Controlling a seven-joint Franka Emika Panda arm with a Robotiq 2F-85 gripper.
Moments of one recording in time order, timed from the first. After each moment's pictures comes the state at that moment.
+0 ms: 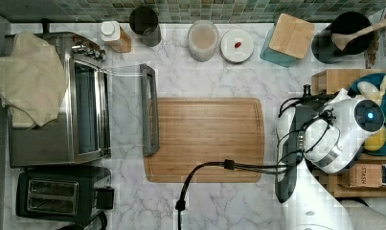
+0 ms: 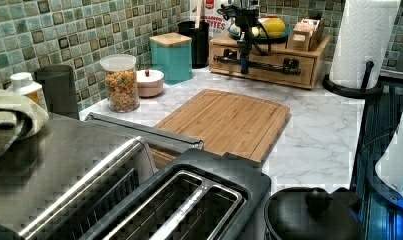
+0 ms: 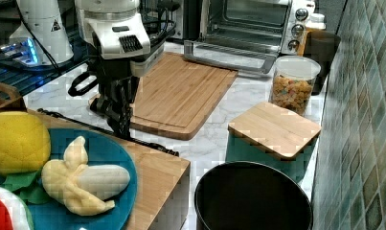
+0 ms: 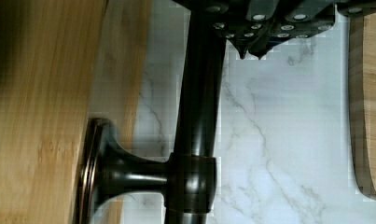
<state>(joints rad) -0.38 0.40 -0.18 -1.98 0.10 0.75 -1.52</state>
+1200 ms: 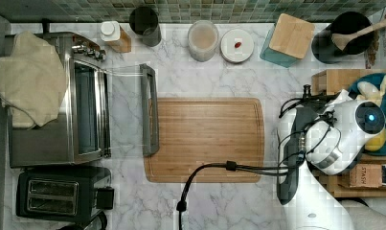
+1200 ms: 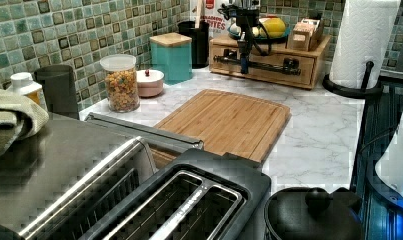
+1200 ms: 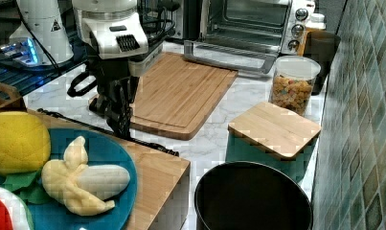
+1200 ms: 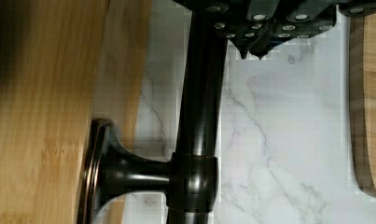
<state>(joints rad) -0.40 0.40 -0.16 -1.99 0.10 0.77 -1.52</state>
